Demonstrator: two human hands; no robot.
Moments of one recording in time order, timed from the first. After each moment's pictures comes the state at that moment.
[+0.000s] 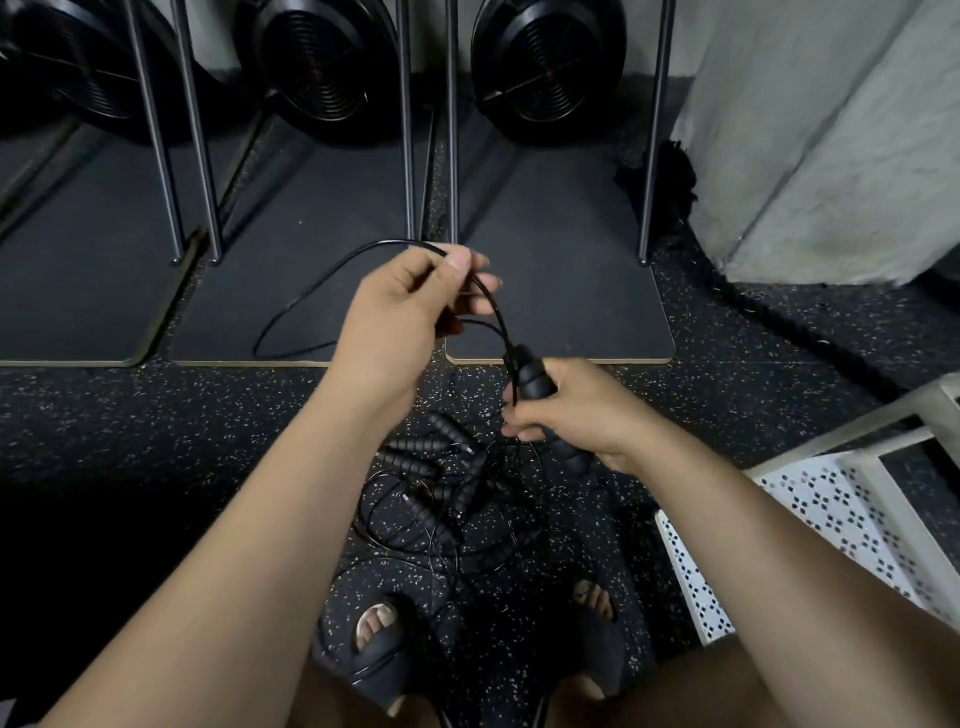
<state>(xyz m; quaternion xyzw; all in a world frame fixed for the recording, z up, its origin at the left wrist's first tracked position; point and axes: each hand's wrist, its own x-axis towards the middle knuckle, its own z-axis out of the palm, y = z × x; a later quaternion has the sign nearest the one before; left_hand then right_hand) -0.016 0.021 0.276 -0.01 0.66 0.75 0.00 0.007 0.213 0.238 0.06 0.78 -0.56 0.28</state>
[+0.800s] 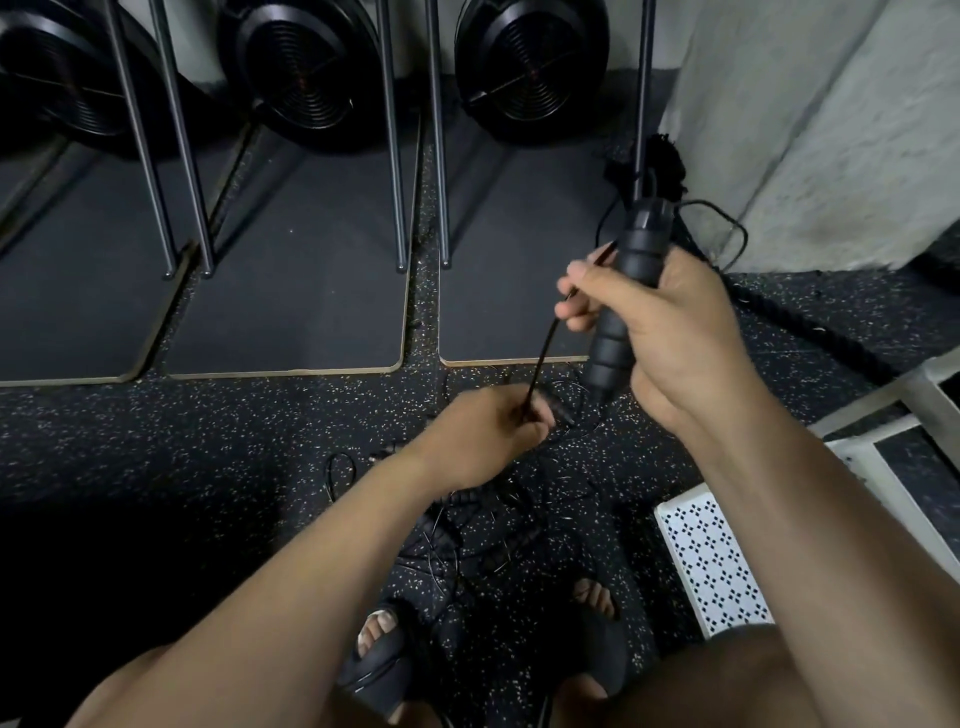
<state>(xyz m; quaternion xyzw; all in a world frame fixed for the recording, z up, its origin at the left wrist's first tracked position) 0.017 0.065 0.213 0.13 0.85 0.46 0.24 0.004 0.245 0.311 0.06 0.64 -0.77 -0.04</state>
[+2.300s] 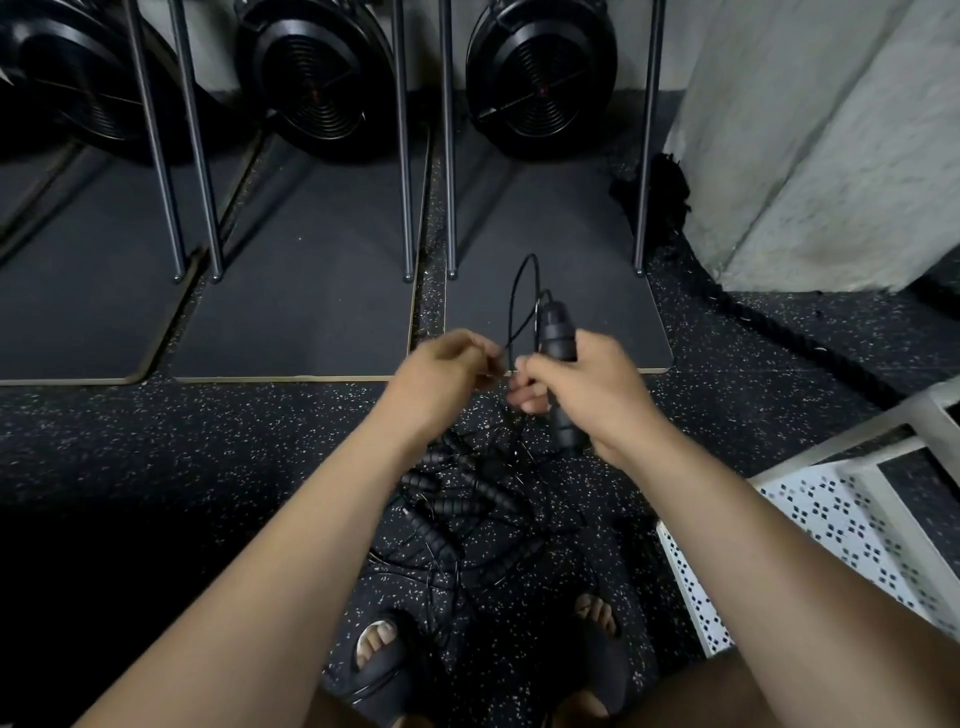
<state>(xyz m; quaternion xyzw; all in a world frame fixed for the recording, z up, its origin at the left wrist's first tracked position) -0.011 0.035 0.241 -0.05 0.78 0.61 0.13 -0.005 0.214 0.250 0.12 0.74 -0.66 0.12</state>
